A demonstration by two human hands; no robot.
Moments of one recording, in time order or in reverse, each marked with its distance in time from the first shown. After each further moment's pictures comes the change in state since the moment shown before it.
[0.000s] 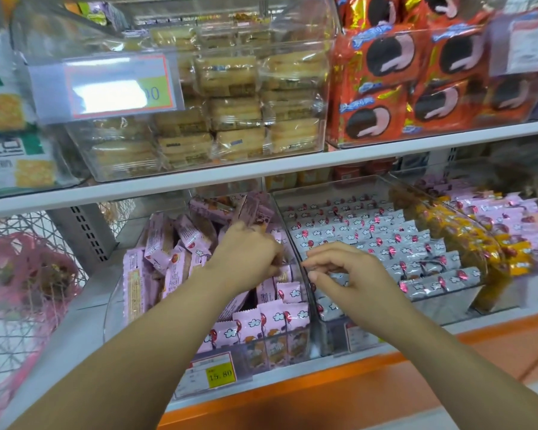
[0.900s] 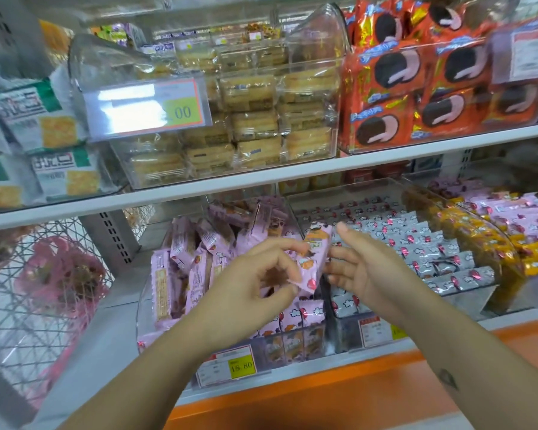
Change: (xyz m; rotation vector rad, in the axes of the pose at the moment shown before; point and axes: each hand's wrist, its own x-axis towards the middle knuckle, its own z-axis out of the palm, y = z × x) left_hand -0.091 0.021 -0.040 -1.237 0.237 0.023; right_hand 0.009 -0.028 -0.006 0.914 -0.031 0.477
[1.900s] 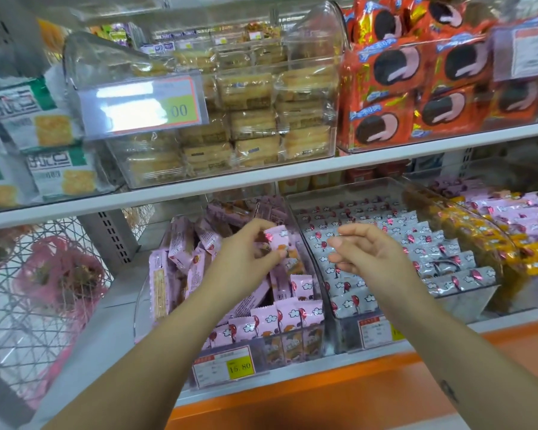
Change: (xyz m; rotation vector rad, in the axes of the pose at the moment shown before) left_hand 0.038 -0.032 -0.006 0.193 0.229 -0.291; right_hand 0.004 0.009 -0.006 -0.313 0.251 -0.245
